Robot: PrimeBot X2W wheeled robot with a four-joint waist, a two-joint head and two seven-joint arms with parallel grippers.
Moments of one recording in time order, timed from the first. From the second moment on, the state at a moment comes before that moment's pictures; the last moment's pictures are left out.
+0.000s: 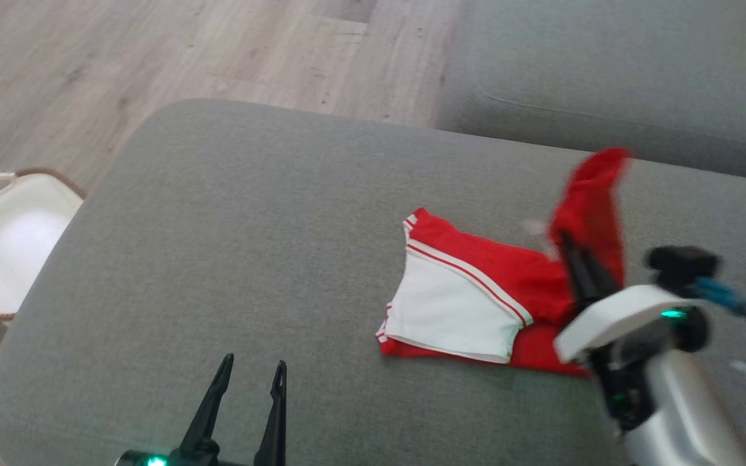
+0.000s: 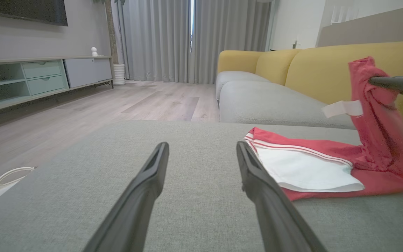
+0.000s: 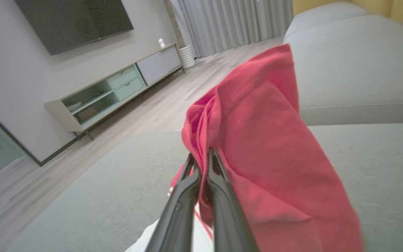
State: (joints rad) left arm 0.18 0.11 -0.33 0.07 -0.14 0.06 -0.25; right arm -0.20 -0.07 0.10 0.31 0.44 0.12 0.08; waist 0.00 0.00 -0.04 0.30
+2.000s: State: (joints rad) left arm 0.25 0.07 -0.23 0.06 -0.10 0.07 -0.25; right arm 0.20 -0.07 0.05 0.21 0.11 0.12 -0.25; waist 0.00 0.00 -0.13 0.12
